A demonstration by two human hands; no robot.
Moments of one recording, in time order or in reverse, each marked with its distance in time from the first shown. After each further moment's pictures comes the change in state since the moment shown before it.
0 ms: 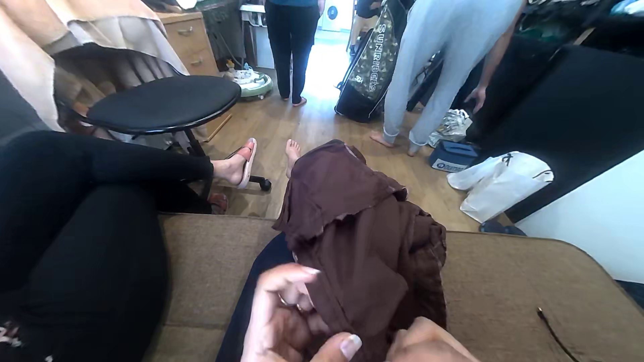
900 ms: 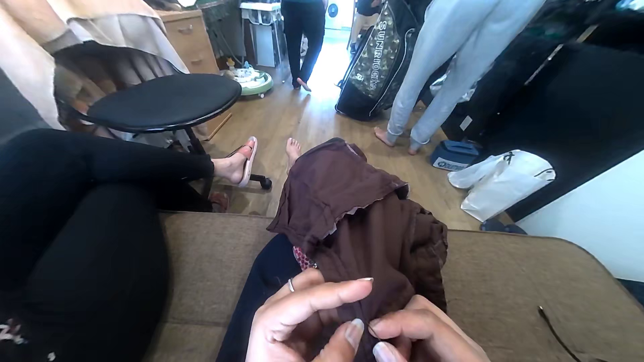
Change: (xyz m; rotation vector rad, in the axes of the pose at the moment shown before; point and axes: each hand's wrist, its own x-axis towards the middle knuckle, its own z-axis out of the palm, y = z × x) left_hand 0.009 0.005 0.000 0.159 -0.065 0.009; right_hand 0.002 0.014 0.005 -0.207 0.118 -0.019
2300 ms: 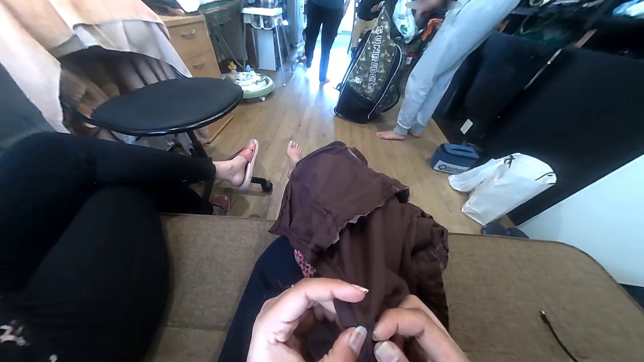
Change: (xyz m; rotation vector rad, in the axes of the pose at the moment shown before) left_hand 0.003 -0.001 -0.002 0.025 -0.037 0.036; right_hand -0.003 0.004 0.006 0.047 -0.016 0.032
